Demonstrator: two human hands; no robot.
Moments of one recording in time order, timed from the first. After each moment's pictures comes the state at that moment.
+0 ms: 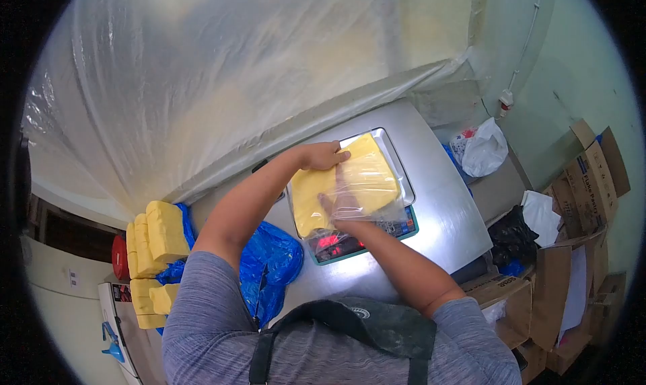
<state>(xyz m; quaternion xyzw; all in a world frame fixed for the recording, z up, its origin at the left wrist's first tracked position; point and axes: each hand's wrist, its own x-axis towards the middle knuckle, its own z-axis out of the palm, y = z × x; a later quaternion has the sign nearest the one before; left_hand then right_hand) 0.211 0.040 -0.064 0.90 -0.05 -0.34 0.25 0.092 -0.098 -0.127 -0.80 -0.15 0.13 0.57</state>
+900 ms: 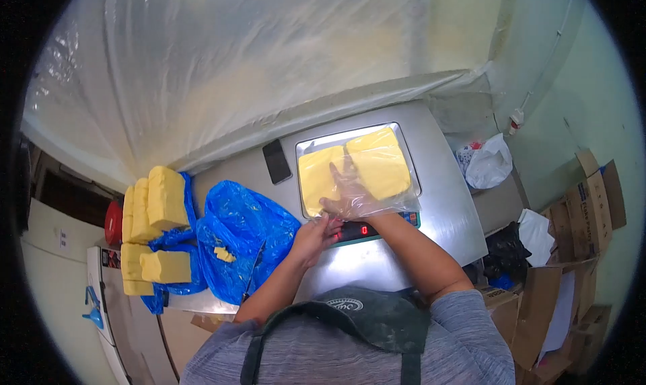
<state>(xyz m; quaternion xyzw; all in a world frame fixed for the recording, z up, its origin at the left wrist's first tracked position) -0.052 -0.009 -0.123 0.51 0.35 -0.07 0.78 0.101 -0.119 -0.146 -0.82 -0.43 0.00 0.38</state>
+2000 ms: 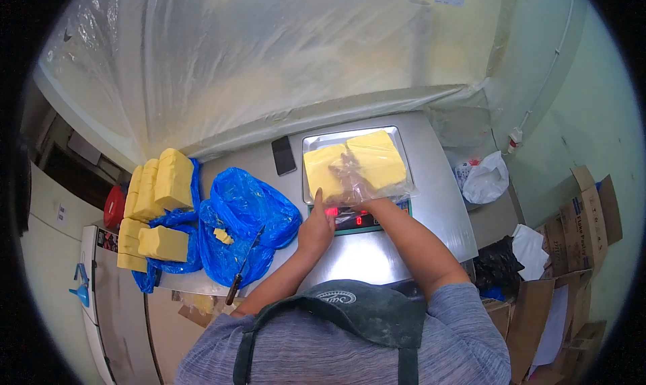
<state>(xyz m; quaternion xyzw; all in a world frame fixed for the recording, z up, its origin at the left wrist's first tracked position) -0.066 -0.041 -0.112 0.94 0.19 0.08 0.27 0.105 -0.135 -0.129 -0.83 -0.47 0.07 0.27</state>
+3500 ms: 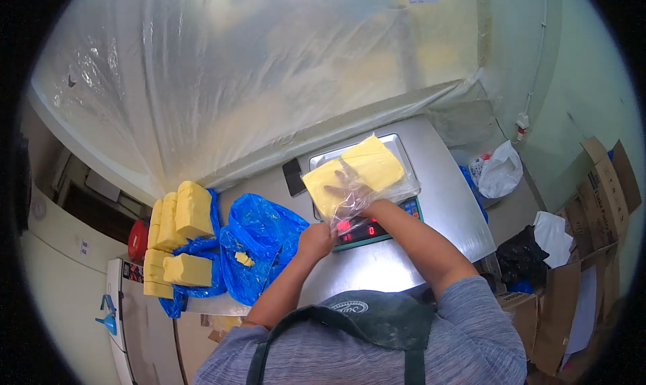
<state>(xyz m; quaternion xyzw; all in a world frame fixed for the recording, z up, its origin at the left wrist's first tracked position) -0.061 -0.009 -0.088 0.98 0.11 -0.07 0.14 0.126 -0.115 -0.164 -0.77 -0.57 -0.12 0.24</state>
